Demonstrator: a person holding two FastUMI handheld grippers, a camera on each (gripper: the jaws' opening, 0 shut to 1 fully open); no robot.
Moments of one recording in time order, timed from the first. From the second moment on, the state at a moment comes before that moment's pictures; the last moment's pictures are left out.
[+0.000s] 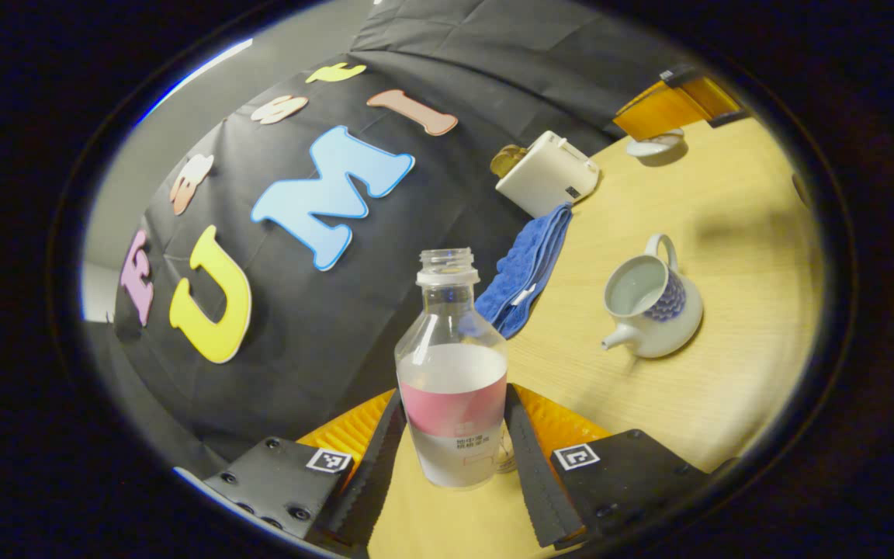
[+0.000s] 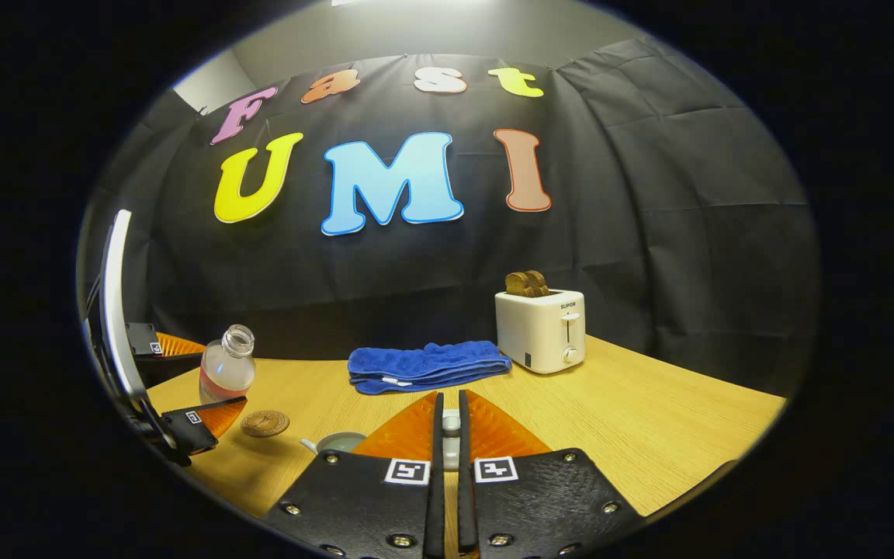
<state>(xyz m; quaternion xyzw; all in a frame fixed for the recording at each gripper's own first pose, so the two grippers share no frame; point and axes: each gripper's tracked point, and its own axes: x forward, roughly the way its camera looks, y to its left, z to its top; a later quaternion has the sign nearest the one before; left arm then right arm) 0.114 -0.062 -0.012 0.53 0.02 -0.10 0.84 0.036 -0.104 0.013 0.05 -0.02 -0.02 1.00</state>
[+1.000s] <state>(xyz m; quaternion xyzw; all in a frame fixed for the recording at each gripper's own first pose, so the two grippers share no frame) 0.126 -0.081 -0.034 0.76 0.02 -0.13 0.64 0.037 -0.121 -0.017 0.09 0.00 -0.01 1.00</state>
